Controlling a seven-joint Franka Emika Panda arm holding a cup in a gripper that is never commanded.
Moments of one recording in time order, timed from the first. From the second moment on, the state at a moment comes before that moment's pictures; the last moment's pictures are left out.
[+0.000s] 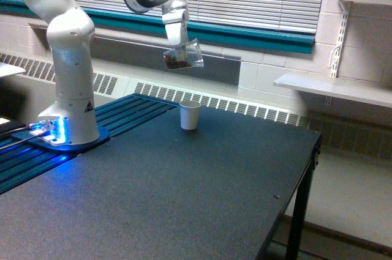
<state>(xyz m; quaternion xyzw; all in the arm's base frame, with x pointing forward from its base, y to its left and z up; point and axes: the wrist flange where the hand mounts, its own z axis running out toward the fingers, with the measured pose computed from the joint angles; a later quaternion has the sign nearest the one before) 0.198 0.267 0.361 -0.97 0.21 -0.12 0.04</state>
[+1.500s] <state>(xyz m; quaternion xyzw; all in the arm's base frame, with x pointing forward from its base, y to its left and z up) 0.169 0.263 0.299 -0.95 0.31 0.02 0.04</state>
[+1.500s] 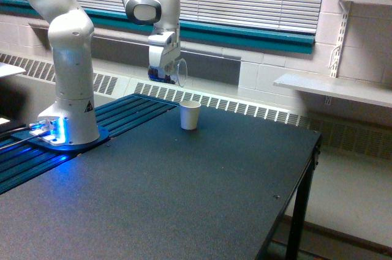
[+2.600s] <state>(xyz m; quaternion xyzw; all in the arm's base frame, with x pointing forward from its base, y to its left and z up) 0.199 0.252 0.268 -0.94 0.32 0.08 0.03</state>
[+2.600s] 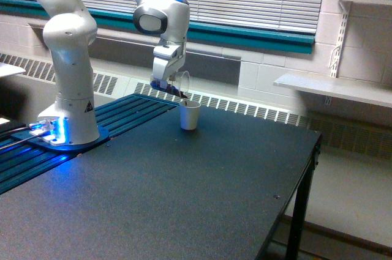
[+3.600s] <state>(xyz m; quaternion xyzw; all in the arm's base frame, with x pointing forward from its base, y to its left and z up) 0.201 0.256 0.257 -0.95 0.30 0.10 0.02</state>
